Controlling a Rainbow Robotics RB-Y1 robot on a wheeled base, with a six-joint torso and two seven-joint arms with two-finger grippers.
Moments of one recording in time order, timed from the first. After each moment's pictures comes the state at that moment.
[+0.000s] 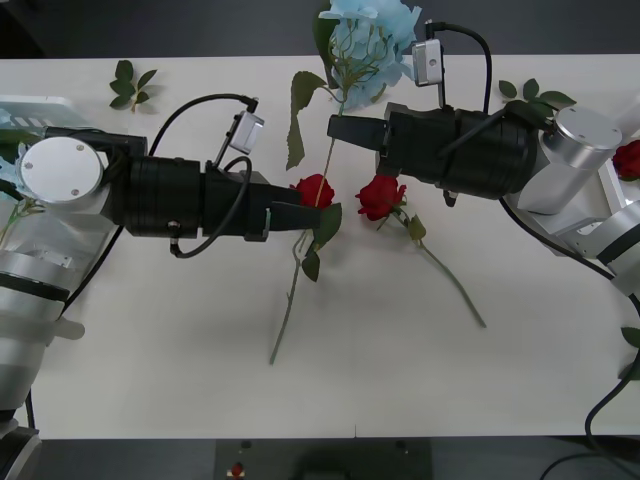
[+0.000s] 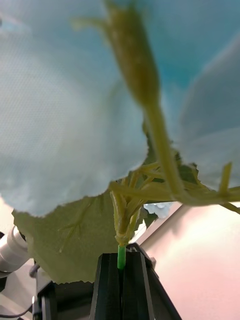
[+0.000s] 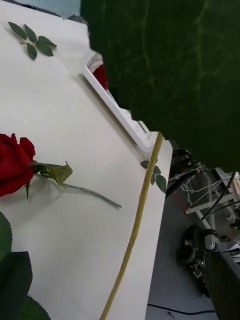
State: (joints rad) right arm -0.67 -0.63 0.50 -1.33 -2.49 0.91 2.67; left arm -0.45 0.40 -0.12 -1.55 1.61 1.26 -2.13
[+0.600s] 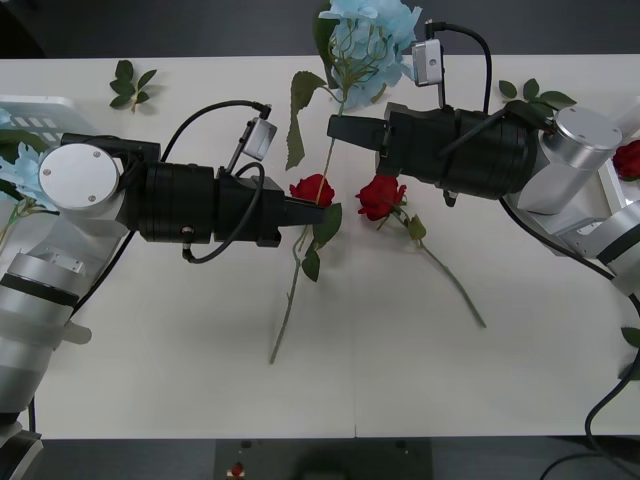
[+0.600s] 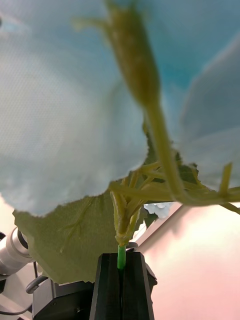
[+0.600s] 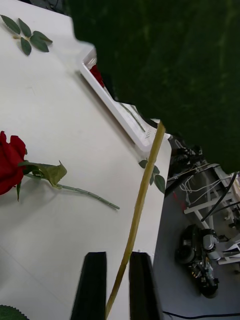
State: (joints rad) right arm -0.67 -0.63 0.50 -1.33 -2.49 0.91 2.67; left arm -0.45 0.40 -0.16 -1.55 1.62 1.22 -2.13
